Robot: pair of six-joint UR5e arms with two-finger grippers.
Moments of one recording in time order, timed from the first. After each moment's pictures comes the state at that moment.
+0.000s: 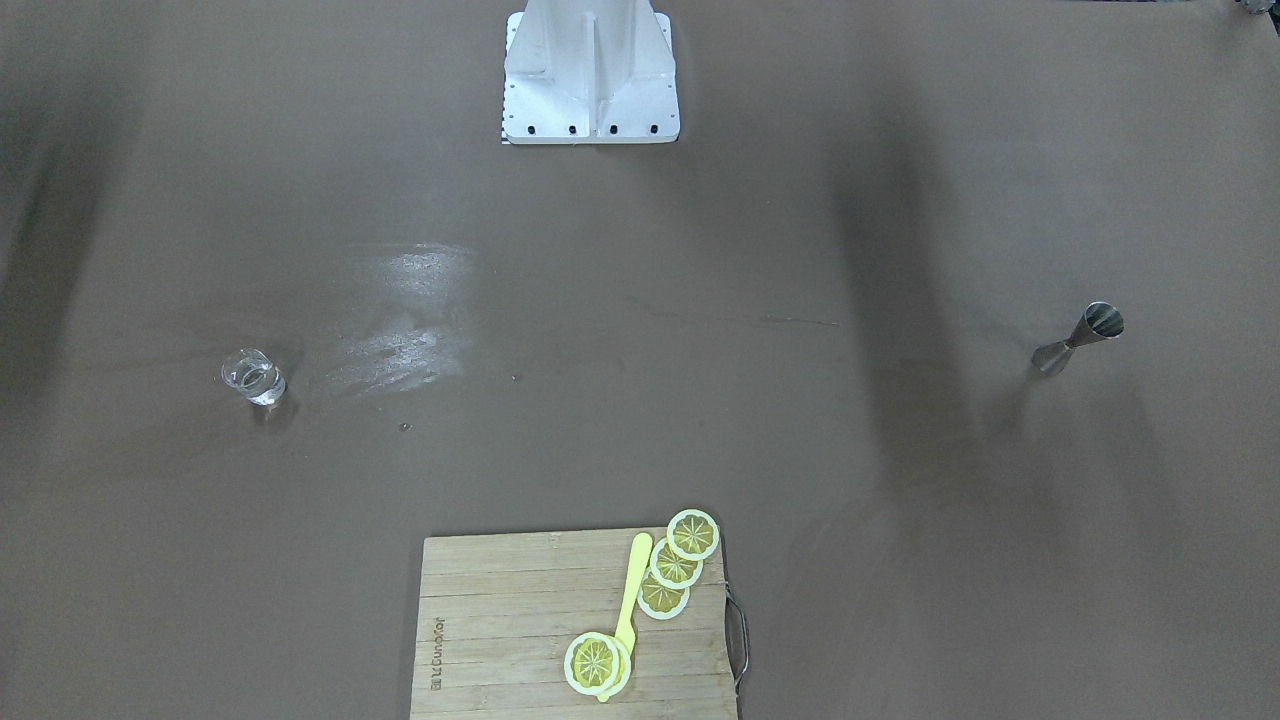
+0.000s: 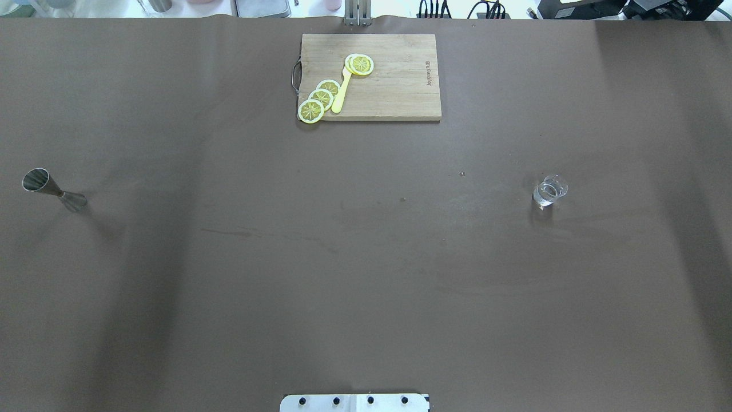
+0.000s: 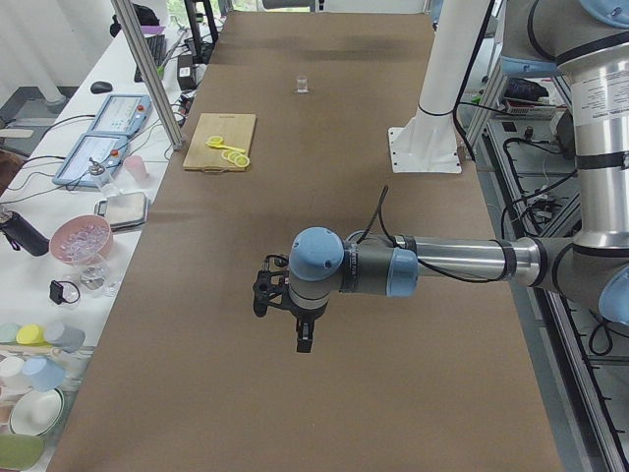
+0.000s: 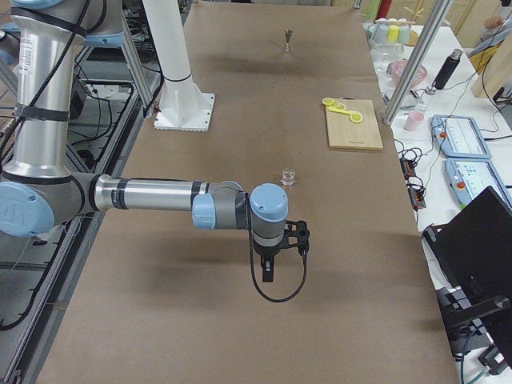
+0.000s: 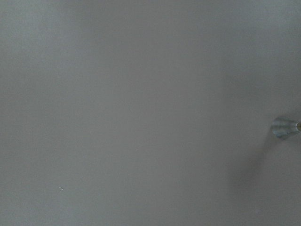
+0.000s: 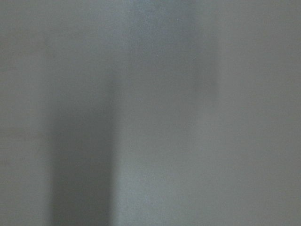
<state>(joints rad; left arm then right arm) -1.65 -1.35 -1.82 -1.62 -2.40 -0.01 1.55 -1.74 1.74 -1.53 2.31 -0.02</state>
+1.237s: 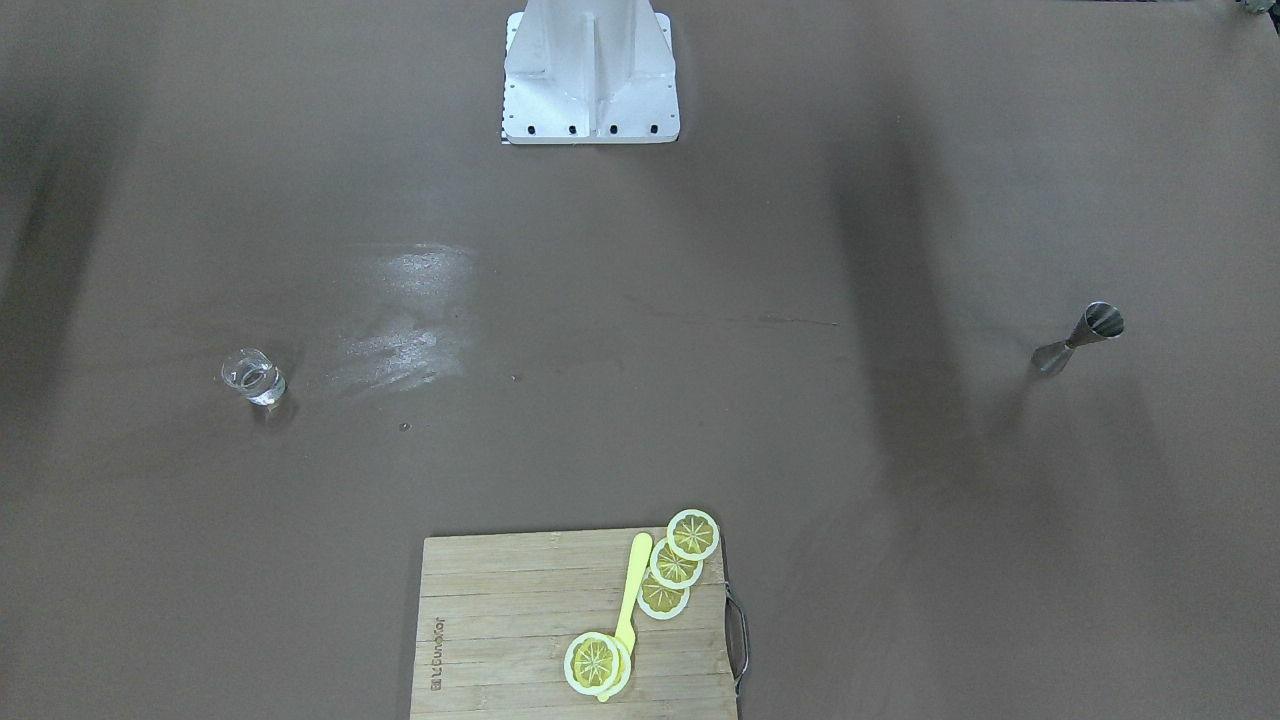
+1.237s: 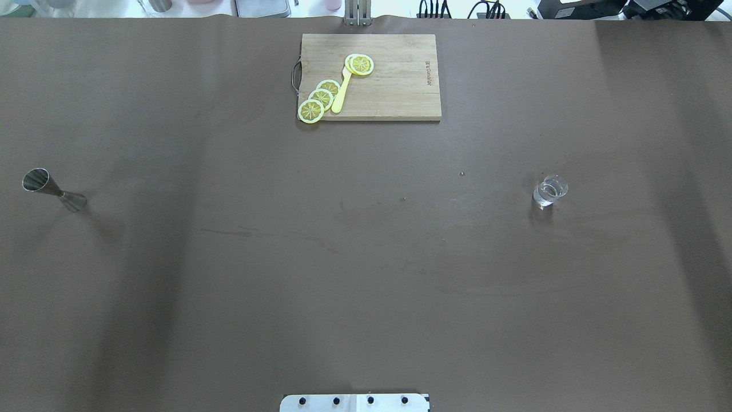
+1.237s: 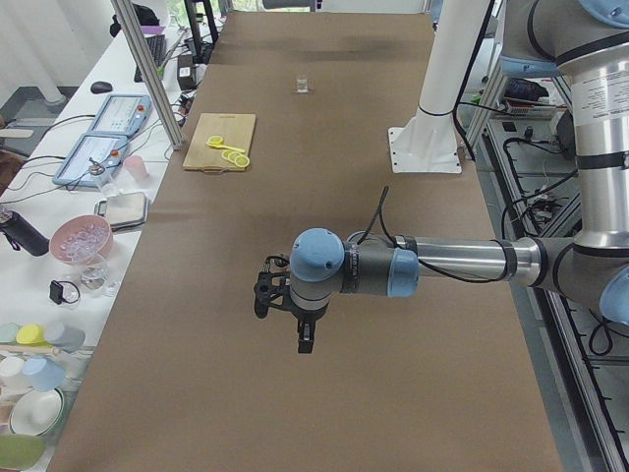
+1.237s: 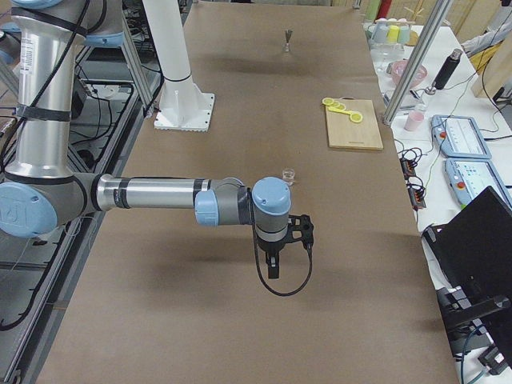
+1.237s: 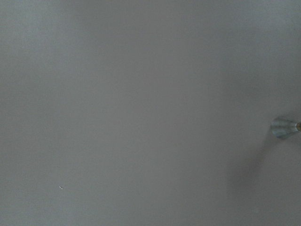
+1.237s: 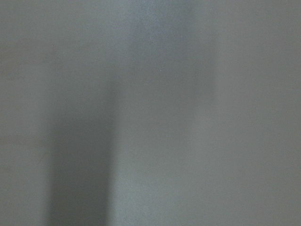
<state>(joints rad) -1.65 -1.35 -1.83 -1.61 -2.40 -0.01 1.55 -1.73 1.75 -1.48 2.29 -0.02</state>
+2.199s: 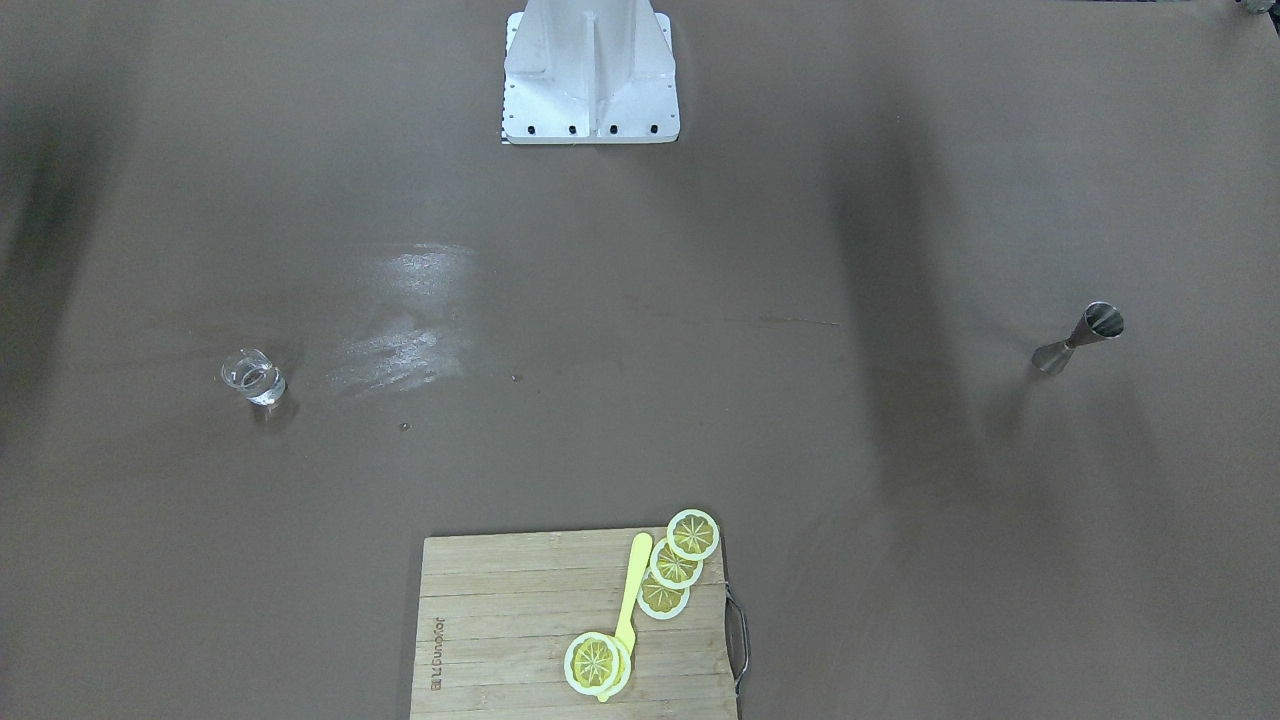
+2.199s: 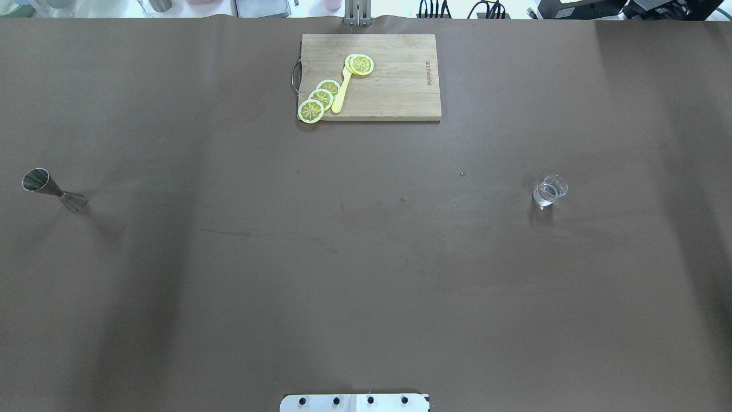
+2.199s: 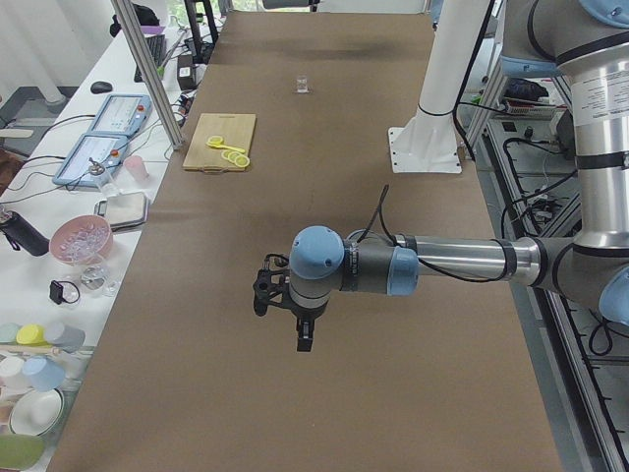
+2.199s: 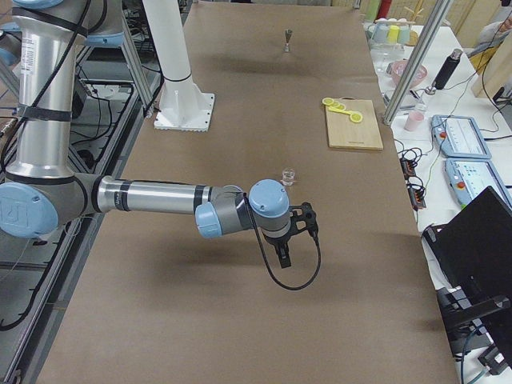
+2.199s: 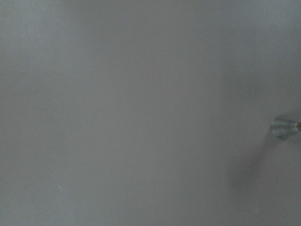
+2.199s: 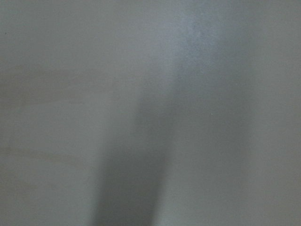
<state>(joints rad) -1.65 -1.35 -1.84 -1.61 -2.40 -0.01 1.53 -1.71 1.70 -1.26 2.45 -0.03</state>
